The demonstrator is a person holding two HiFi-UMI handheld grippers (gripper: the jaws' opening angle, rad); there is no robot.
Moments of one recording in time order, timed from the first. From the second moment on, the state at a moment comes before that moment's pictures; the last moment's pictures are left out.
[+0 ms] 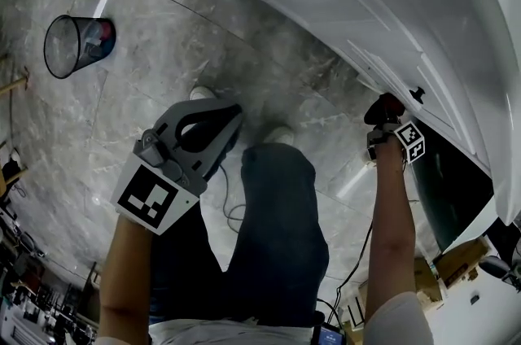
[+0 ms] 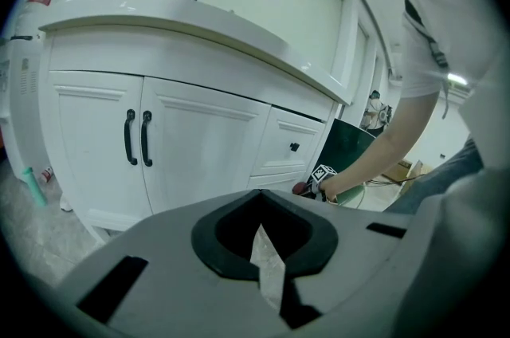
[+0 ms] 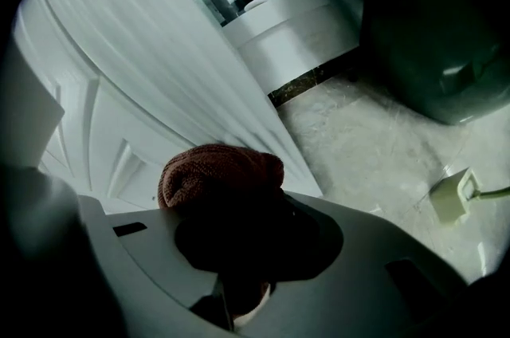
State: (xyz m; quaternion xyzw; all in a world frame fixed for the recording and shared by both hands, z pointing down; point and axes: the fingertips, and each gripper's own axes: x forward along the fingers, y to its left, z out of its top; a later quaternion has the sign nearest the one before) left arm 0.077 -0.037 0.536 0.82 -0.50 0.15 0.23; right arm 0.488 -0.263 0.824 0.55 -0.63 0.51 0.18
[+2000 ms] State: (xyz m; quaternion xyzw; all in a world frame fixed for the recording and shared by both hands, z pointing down) left arm 0.043 0.057 0.475 0.69 -0.65 0.02 0.32; right arm 0.265 -0.243 0.737 0.45 -0.62 0.62 0.16
